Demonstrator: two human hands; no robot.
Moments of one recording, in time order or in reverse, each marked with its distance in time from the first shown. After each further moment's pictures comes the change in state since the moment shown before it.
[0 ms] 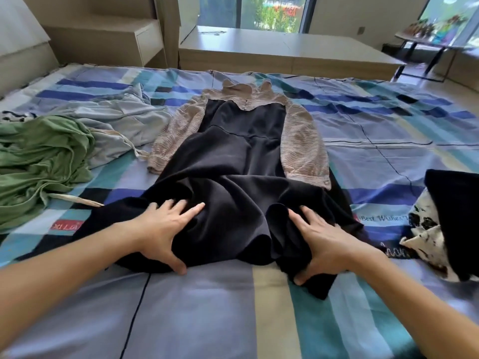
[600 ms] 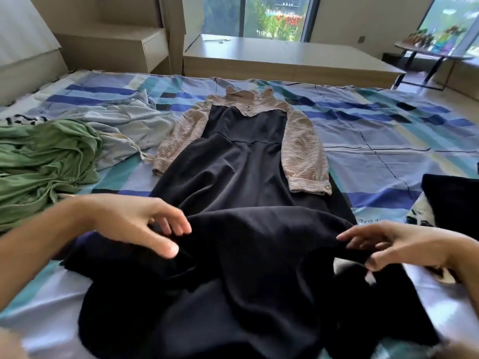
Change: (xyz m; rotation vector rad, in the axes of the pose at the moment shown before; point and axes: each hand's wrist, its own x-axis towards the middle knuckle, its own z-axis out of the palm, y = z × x) left_hand -0.075 -0.021 -0.063 -0.608 -0.151 0.205; right_hand -0.076 0.084 -0.046 0.621 -0.200 -0.069
